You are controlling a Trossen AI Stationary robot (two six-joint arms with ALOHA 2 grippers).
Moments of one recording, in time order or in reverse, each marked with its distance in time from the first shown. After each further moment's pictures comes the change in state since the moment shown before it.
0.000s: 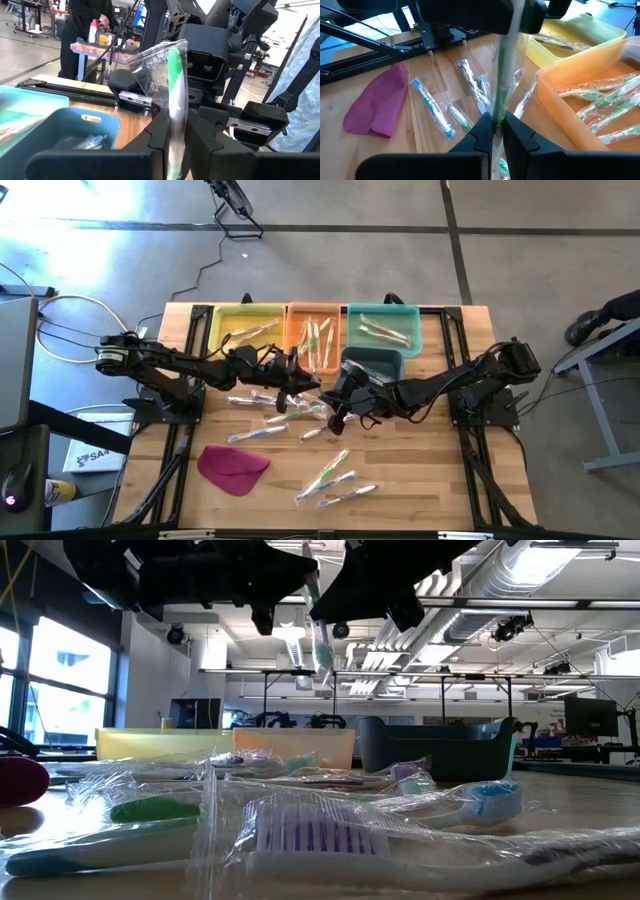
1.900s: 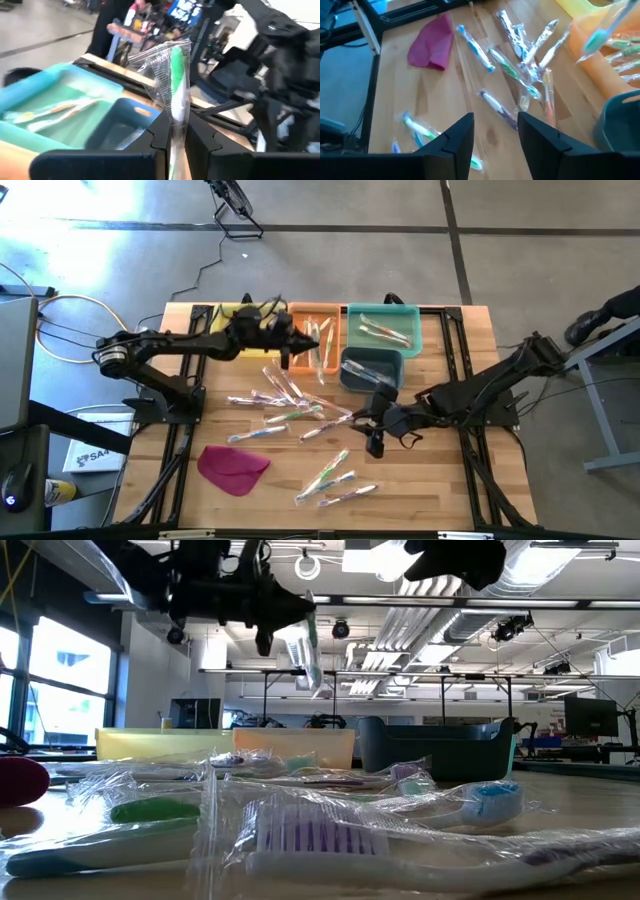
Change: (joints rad) left arm 0.350 -0.002 0.136 -0.252 0.237 -0.132; right arm 0.202 -0.240 0.000 -0.433 -0.083 0.171
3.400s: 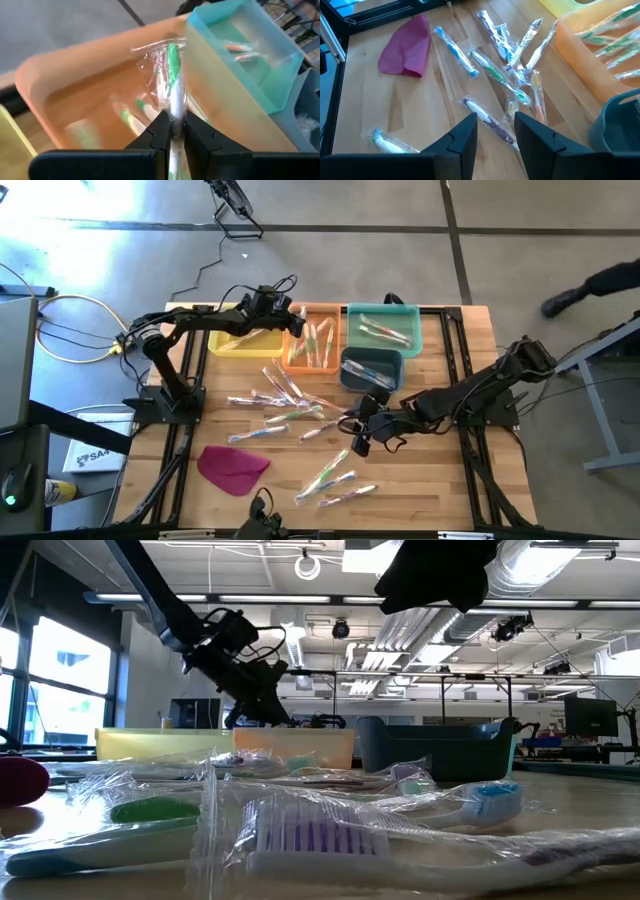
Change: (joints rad) left arm 0.292 0.314 0.158 -0.375 -0.214 -0.014; right arm -0.021 0.115 0.000 0.083 0.085 0.019
